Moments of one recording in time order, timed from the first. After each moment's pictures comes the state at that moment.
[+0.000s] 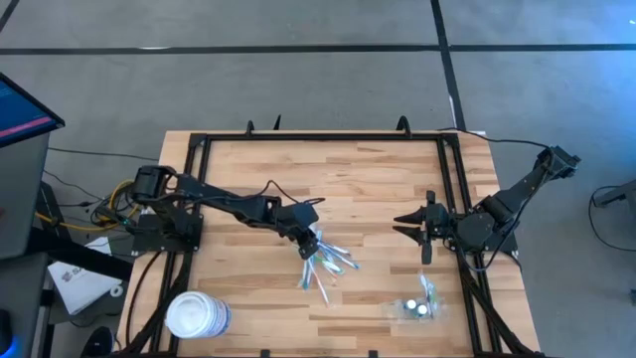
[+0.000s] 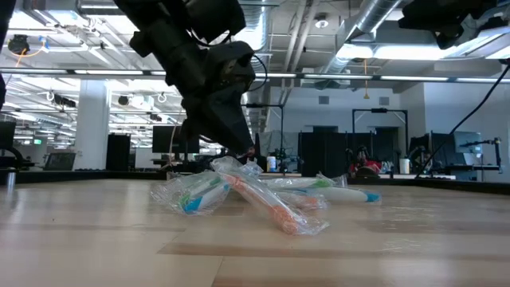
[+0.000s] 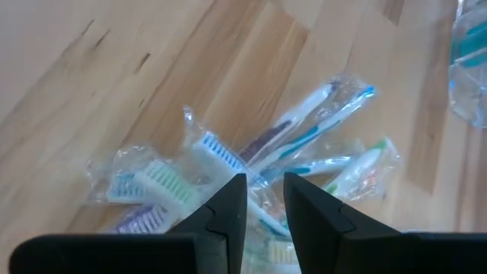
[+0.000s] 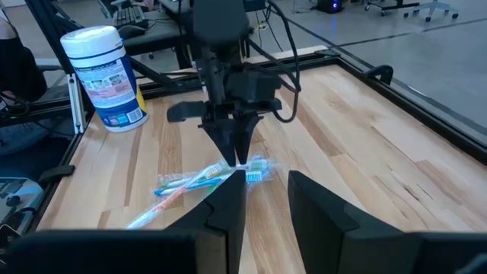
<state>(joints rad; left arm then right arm) -0.06 1.73 0.98 -0.12 -0.01 -0.61 0.64 0.71 0.56 -0.26 0.78 0.41</state>
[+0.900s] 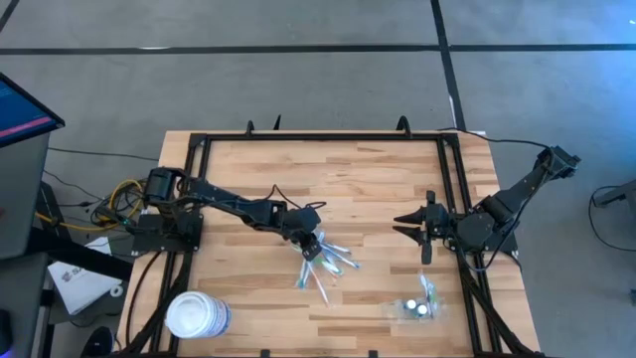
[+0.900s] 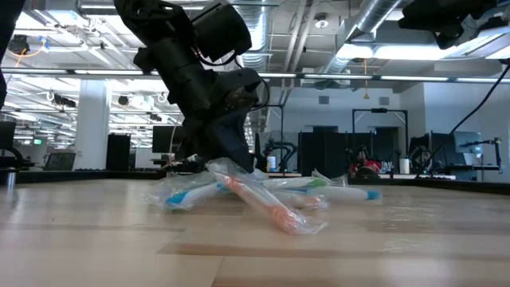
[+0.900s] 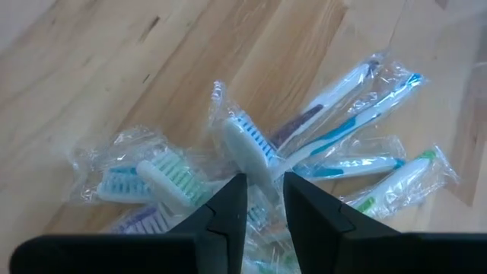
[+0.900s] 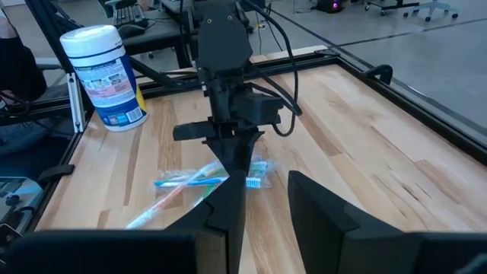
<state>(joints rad) -0.06 1.82 0.98 -0.09 -0.02 -0.67 0.64 0.71 0.56 -0.26 0.78 0.41</state>
